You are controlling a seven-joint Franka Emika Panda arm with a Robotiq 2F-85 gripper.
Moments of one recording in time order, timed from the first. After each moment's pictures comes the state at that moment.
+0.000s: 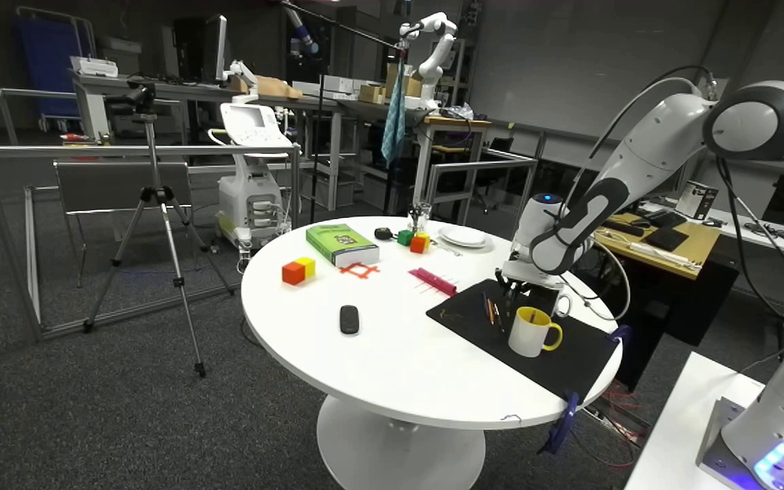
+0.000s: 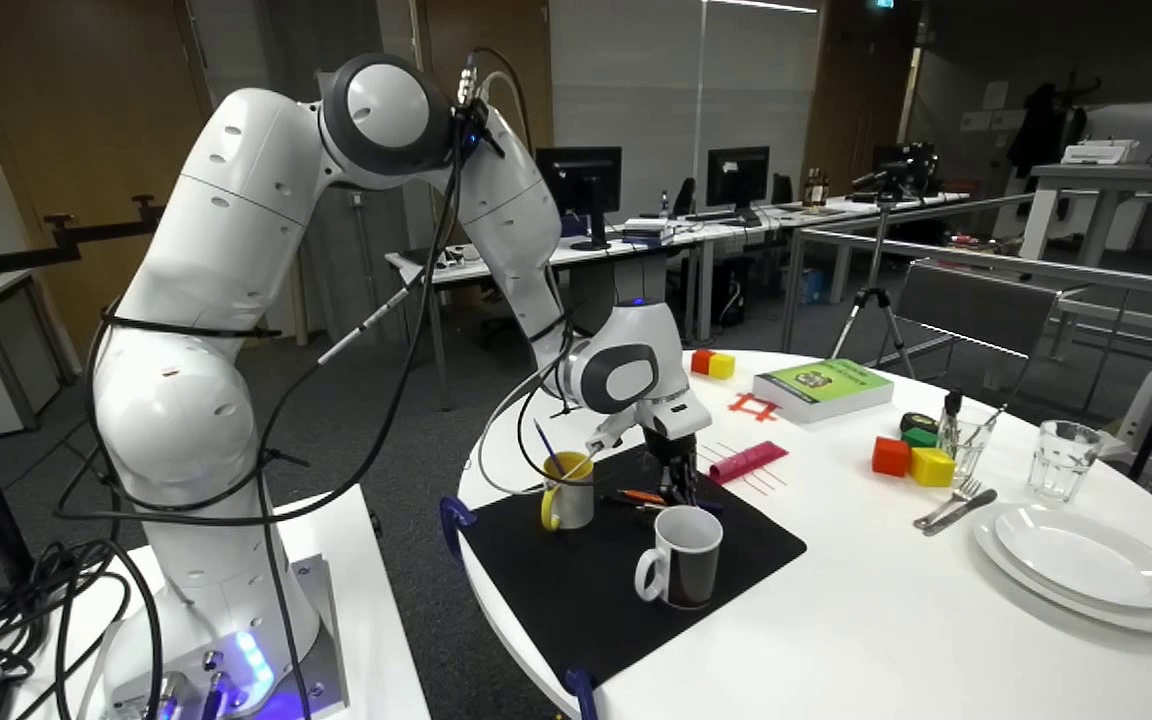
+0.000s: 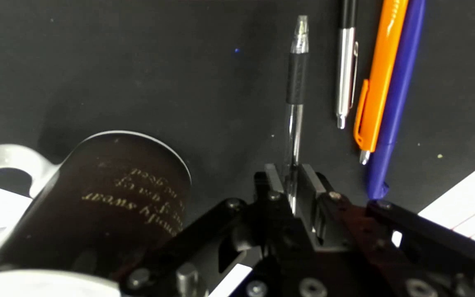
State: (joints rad) arm 0.25 0.56 -0.33 -2.17 -0.07 2.89 1.03
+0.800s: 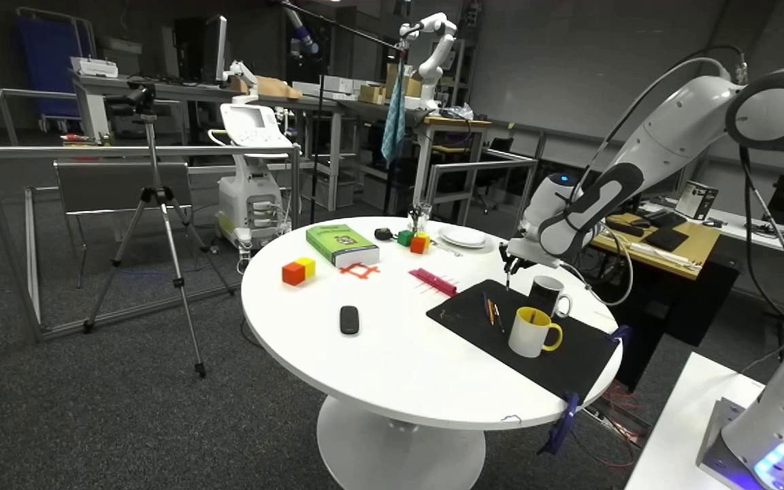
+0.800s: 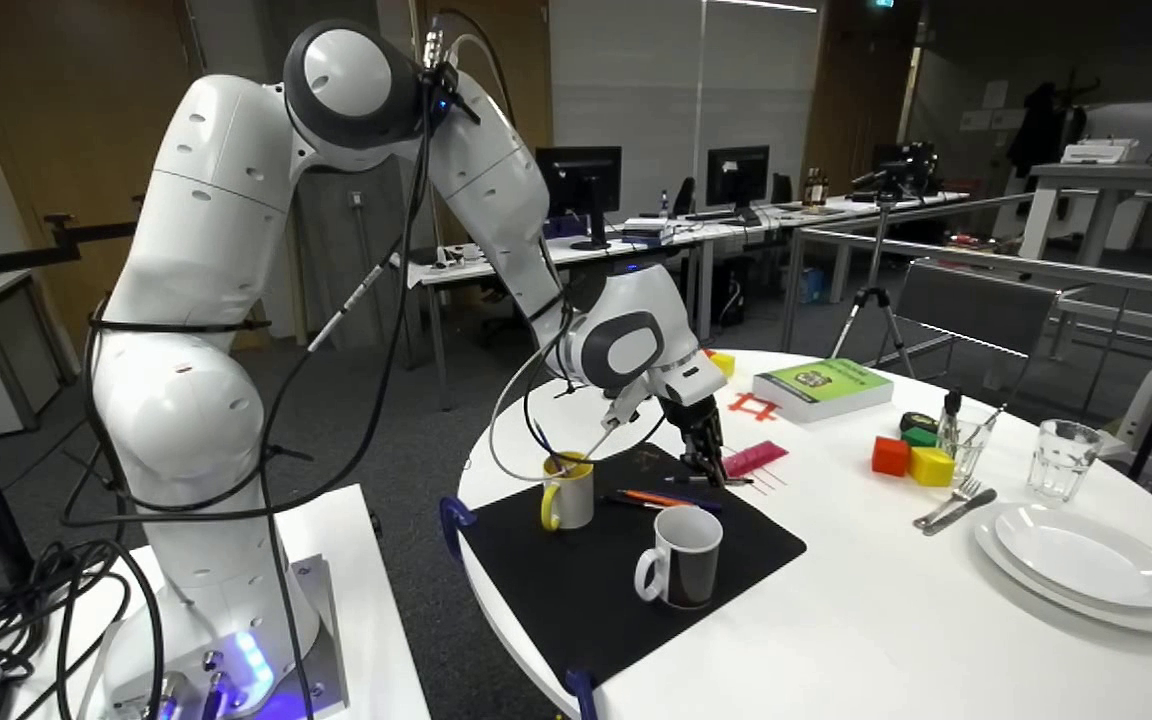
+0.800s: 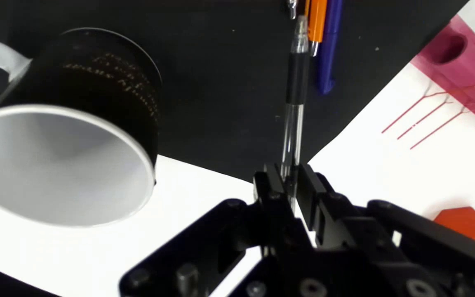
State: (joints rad) arm 0.34 0.47 -0.47 -2.21 -0.08 2.98 1.01
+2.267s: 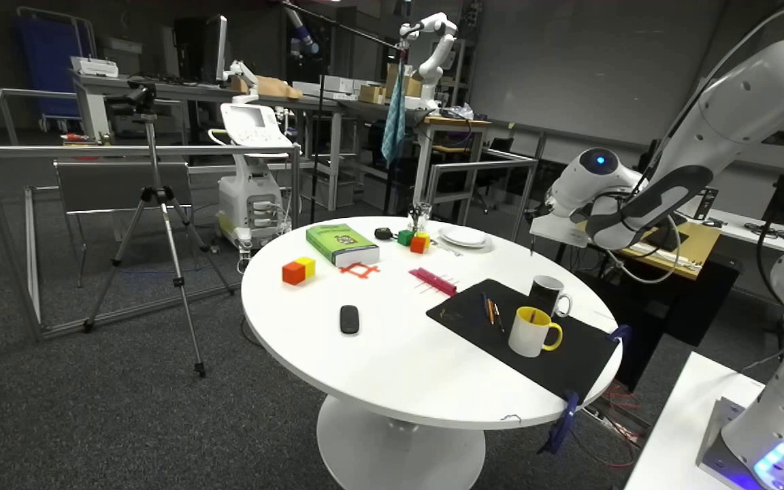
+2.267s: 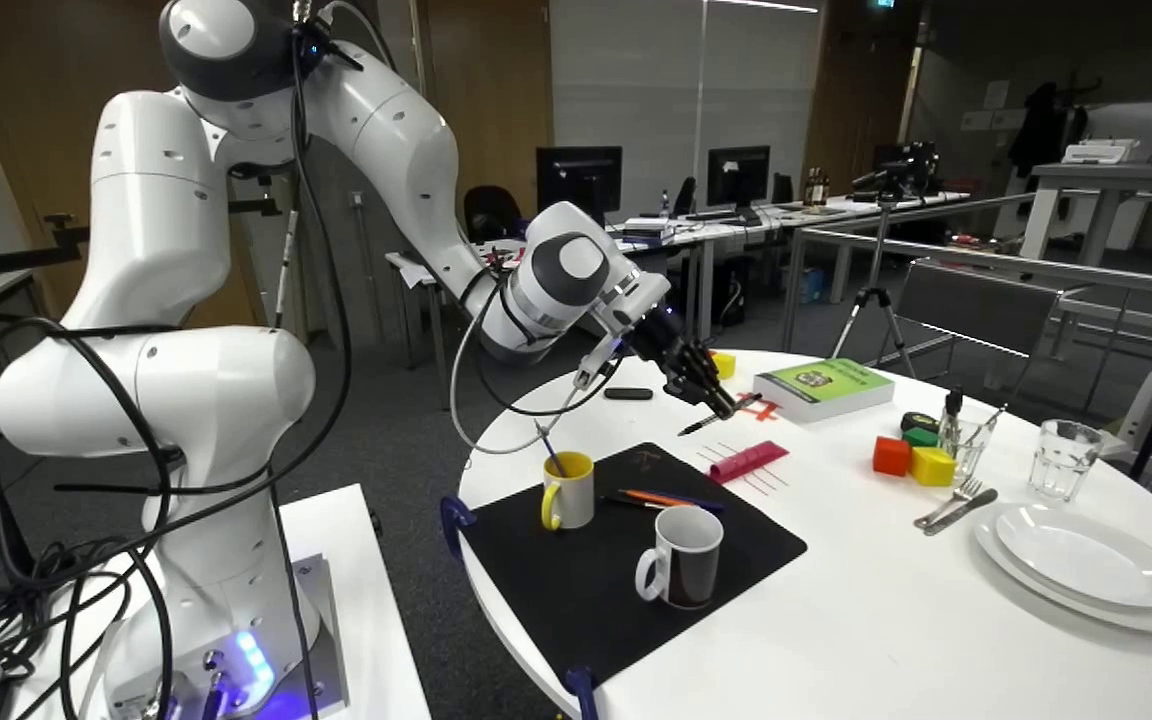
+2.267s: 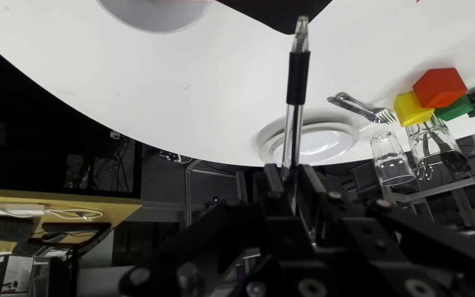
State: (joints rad) arm 1.31 0.52 -1.49 -2.44 -0.49 3.09 1.45
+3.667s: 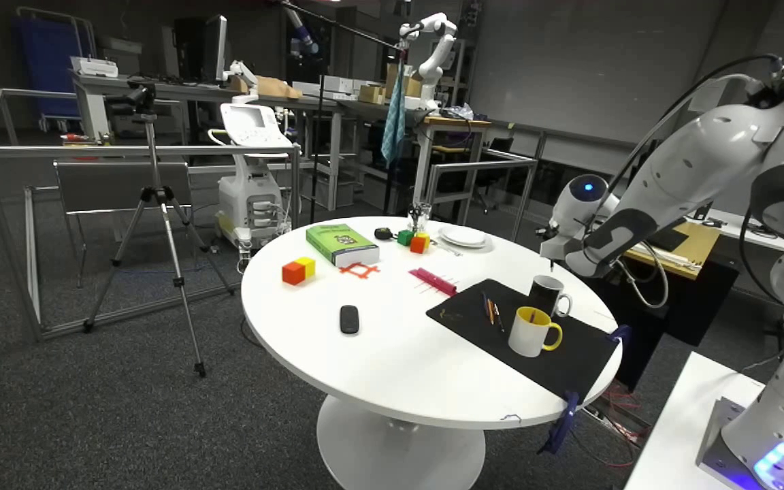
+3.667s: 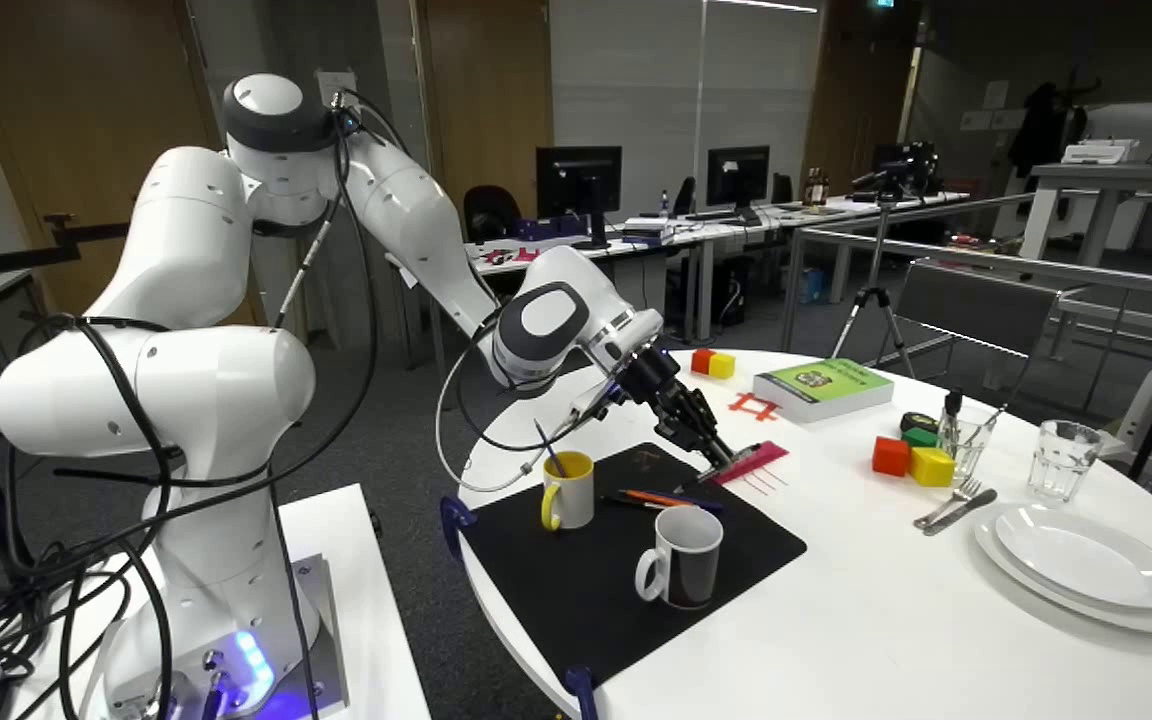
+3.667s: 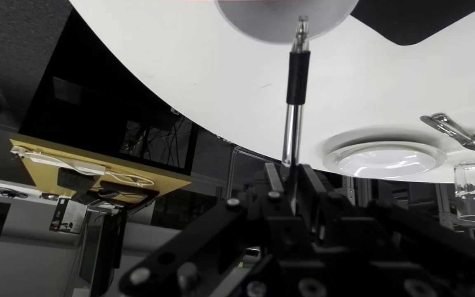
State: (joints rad) arm 1.31 0.85 -1.38 -2.51 0.14 3.06 0.98
